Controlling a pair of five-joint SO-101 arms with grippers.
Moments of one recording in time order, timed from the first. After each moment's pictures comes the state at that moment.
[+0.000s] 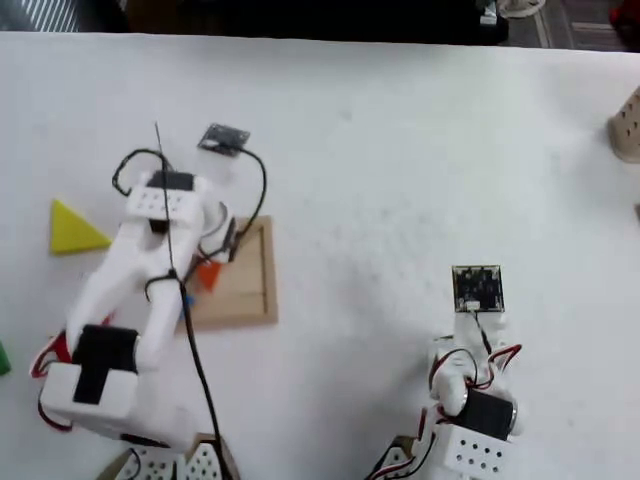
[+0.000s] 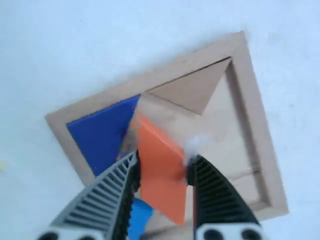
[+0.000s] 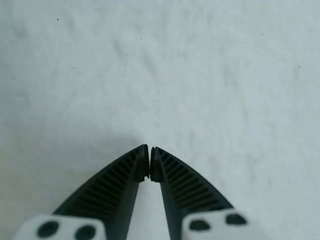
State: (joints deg) left arm -0.2 4.8 22.8 65.2 -9.7; right arm 13.9 -102.4 96.5 72.3 19.3
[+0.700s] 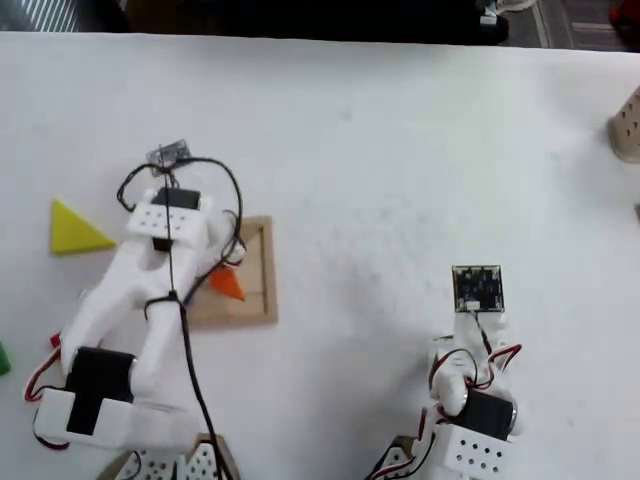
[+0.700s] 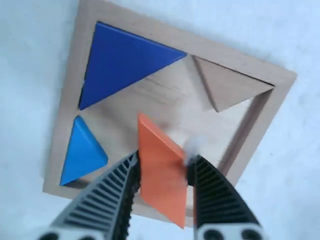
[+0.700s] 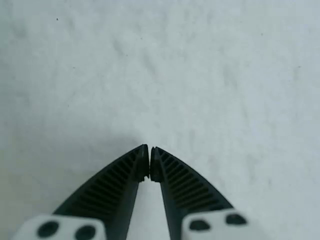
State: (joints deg) left arm 2.3 -2.2 30.9 65.2 34.2; right arm 13.9 -102.4 96.5 72.3 19.3
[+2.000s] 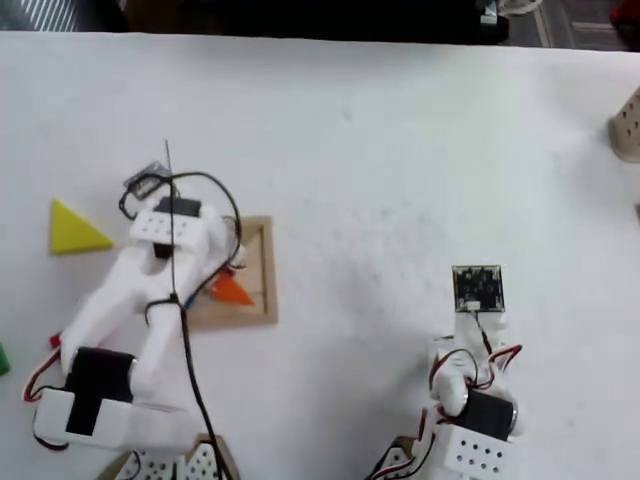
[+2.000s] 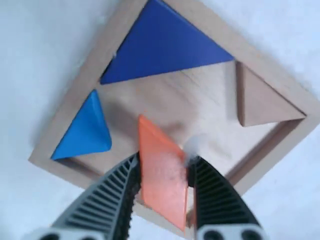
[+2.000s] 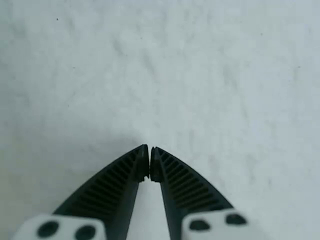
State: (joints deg) left arm 2.4 -2.2 34.8 63.2 50.8; right arm 13.9 -102.4 96.5 72.3 19.3
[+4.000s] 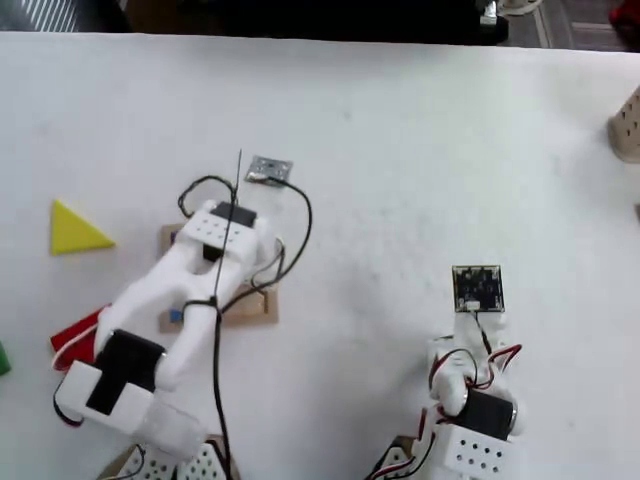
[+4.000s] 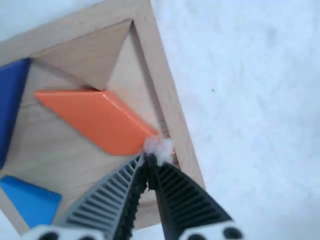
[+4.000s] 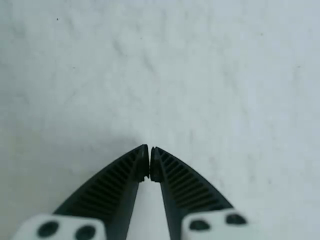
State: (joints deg) left arm 14.7 3.9 31.7 59.4 9.1; right arm 13.9 -102.4 96.5 72.3 19.3
